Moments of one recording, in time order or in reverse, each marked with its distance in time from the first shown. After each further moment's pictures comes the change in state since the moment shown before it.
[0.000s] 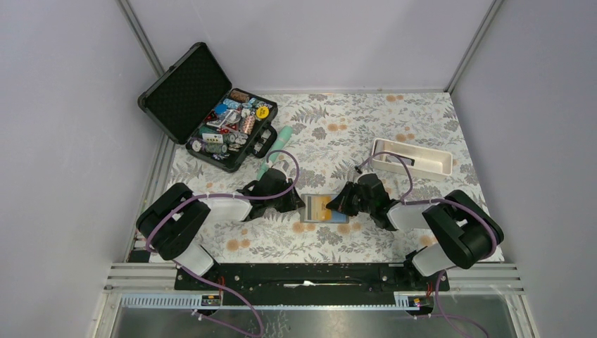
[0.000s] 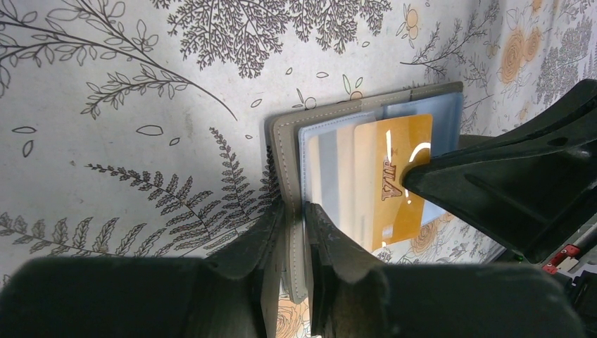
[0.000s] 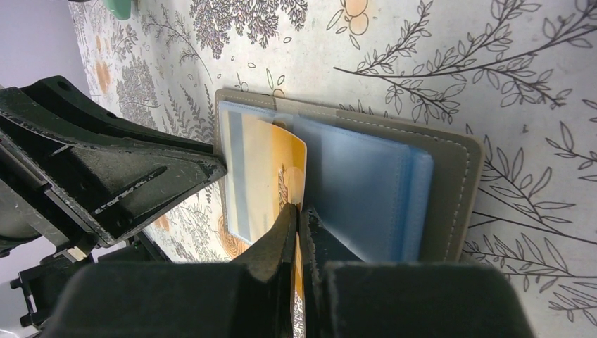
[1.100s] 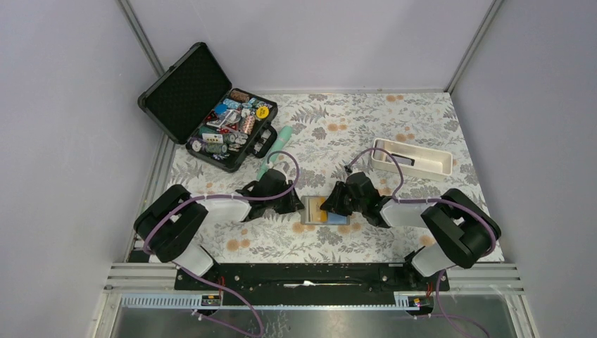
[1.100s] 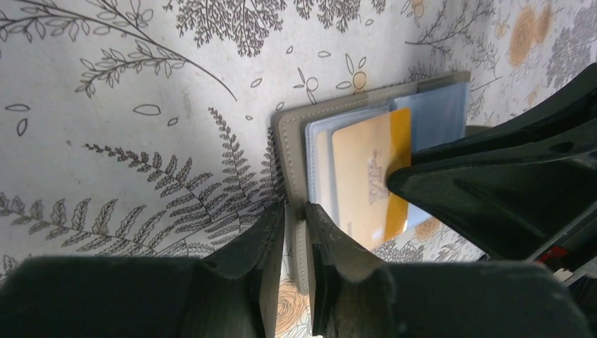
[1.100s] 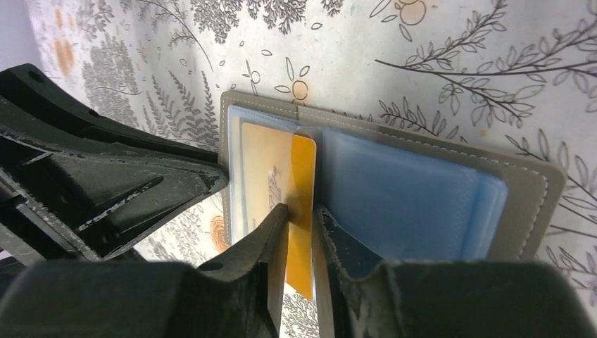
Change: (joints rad) left arm 0.001 -0.017 -0.001 -0.026 0.015 0.012; right arm 0.090 0.030 0.087 -0.097 0.080 -0.026
